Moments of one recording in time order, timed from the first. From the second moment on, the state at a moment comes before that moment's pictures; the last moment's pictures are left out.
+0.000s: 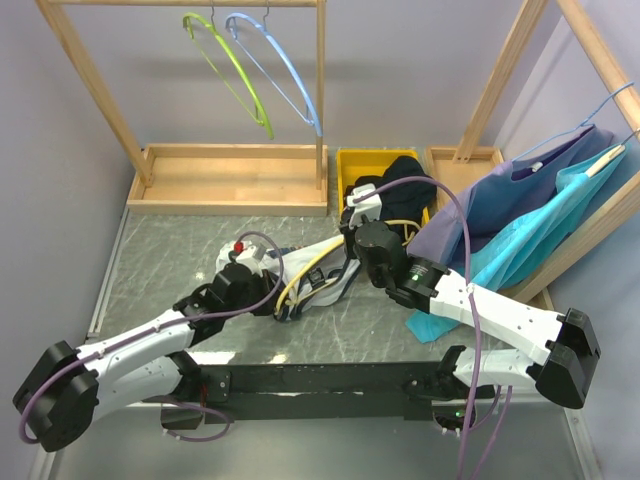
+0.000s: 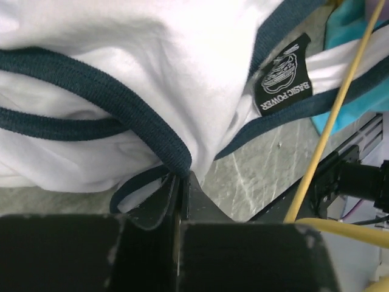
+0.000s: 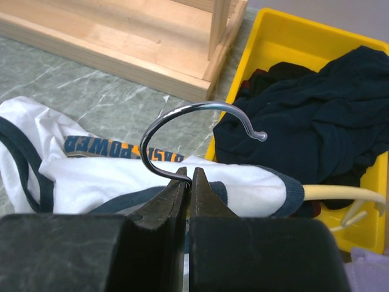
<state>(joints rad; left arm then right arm) -0.74 0.96 0.36 0.02 0.09 -0.81 0.93 1.16 0.90 -0.08 0.58 0.15</state>
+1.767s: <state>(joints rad) -0.40 0.77 0.84 0.02 0.40 -1.06 1.00 1.28 1.25 -0.08 0.87 0.25</state>
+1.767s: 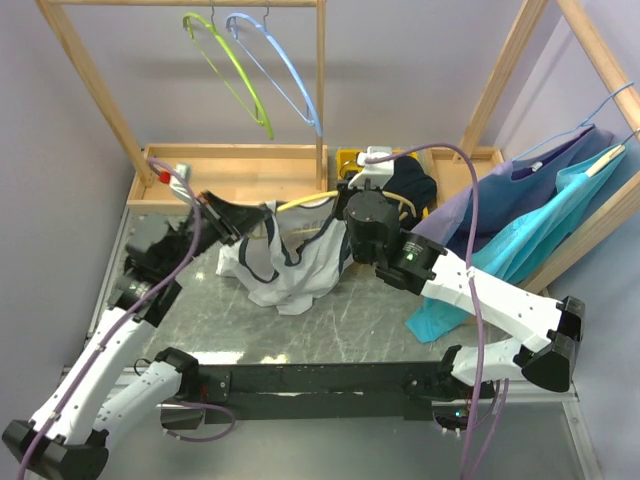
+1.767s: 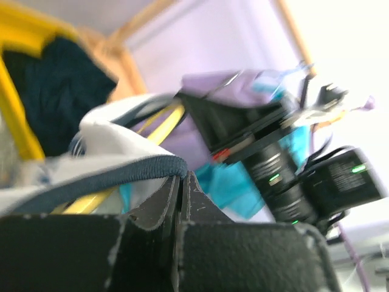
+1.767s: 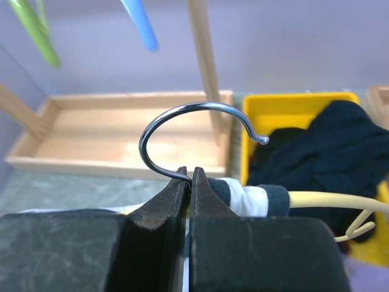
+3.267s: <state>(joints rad) -0.40 0.93 1.38 -0.78 0.39 -0.21 1.02 1.31 1.32 -0.18 0.63 0.22</state>
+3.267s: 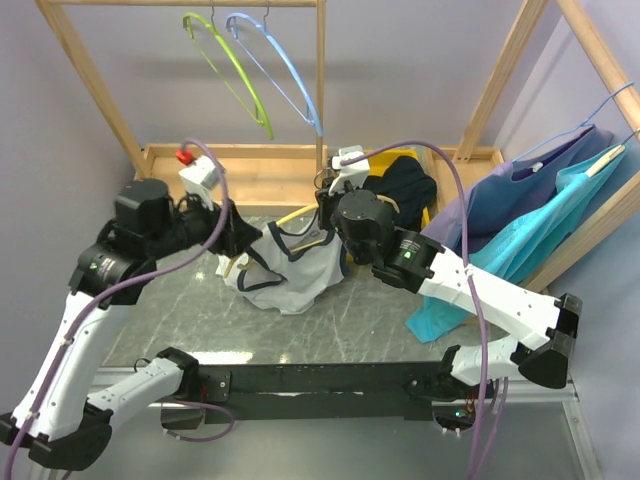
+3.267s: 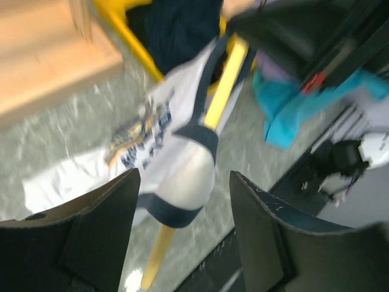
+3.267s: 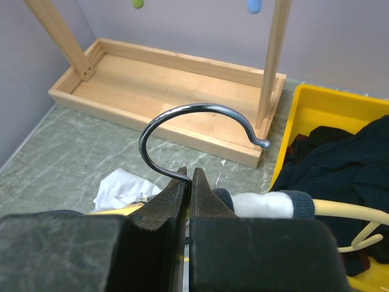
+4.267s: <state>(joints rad) -0.63 0.68 0.85 -0.53 0.18 -0.30 1.02 1.35 1.34 -0.20 0.52 0.19</state>
